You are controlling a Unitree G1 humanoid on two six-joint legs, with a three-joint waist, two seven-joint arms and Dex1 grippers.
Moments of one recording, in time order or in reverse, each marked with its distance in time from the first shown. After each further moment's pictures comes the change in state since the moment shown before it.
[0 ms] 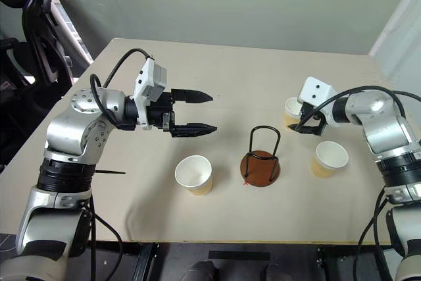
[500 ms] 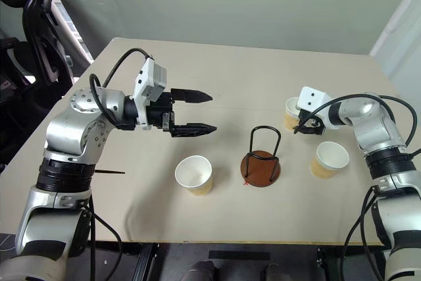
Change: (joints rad) left arm -0.002 0.002 -0.001 0.000 0.004 -0.005 0.000; right arm -0.049 0.081 0.011 0.219 -0.146 -0.133 0.013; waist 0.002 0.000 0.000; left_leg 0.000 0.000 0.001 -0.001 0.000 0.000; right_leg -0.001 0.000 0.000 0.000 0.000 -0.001
